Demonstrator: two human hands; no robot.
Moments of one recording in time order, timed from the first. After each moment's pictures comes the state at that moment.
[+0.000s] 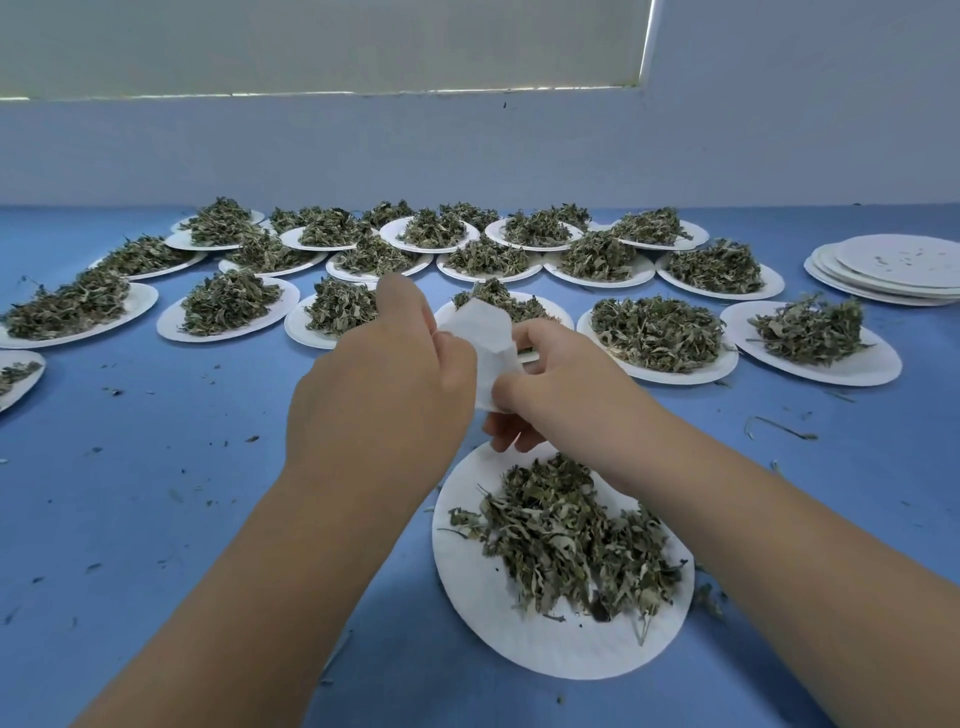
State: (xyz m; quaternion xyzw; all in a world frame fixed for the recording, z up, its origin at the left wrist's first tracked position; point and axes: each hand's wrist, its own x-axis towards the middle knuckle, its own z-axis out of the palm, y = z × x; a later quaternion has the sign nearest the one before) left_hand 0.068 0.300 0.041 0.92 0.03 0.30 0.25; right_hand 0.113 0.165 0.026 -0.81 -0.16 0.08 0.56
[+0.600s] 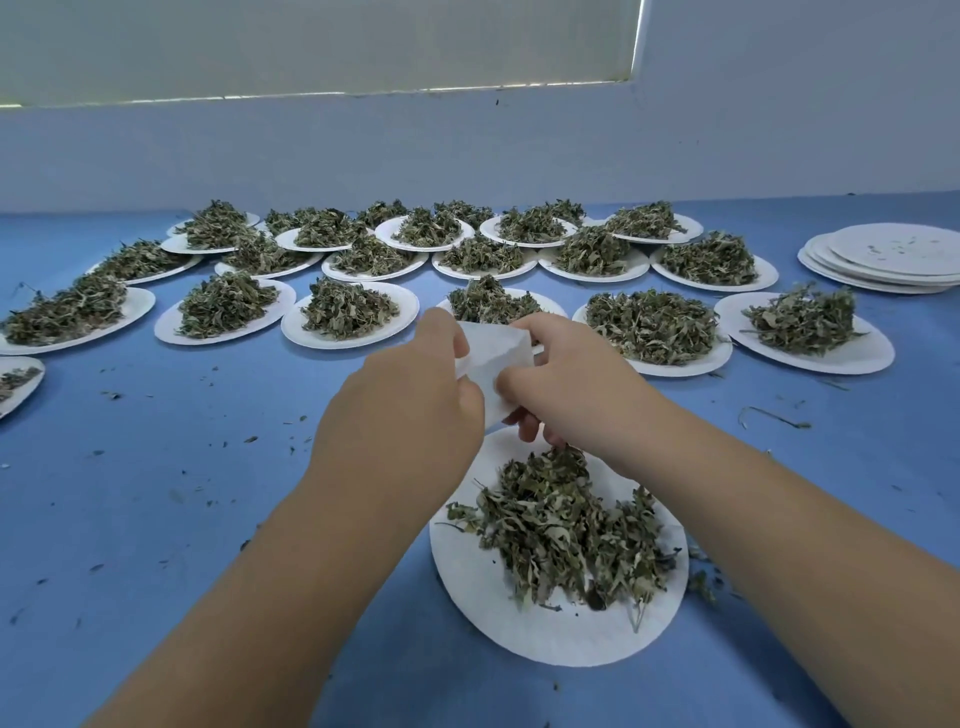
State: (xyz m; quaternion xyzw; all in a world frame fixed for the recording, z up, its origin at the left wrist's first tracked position) left_hand 0.069 0.298 0.032 0.95 -0.02 0.19 0.25; right_hand 0.120 0.158 0.024 -0.84 -0.14 0.05 0.53
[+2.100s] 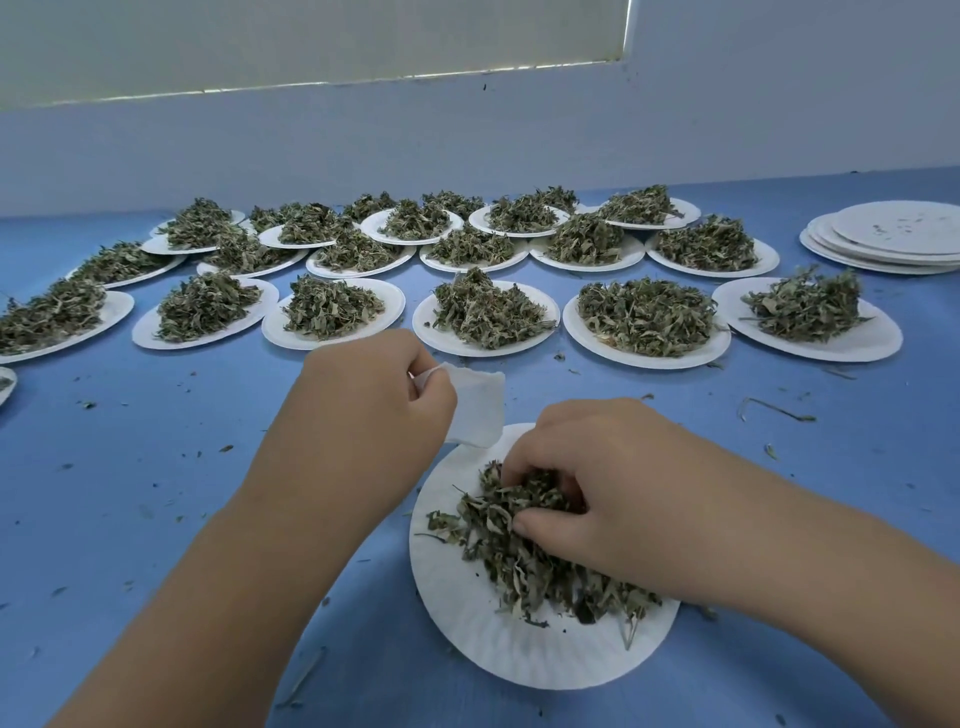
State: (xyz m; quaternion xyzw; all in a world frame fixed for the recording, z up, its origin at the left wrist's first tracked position) left_hand 0.072 0.303 0.031 0.94 0.01 0.21 0.28; right_hand 0.062 0.122 0.026 -0.93 -0.32 0.02 0.19
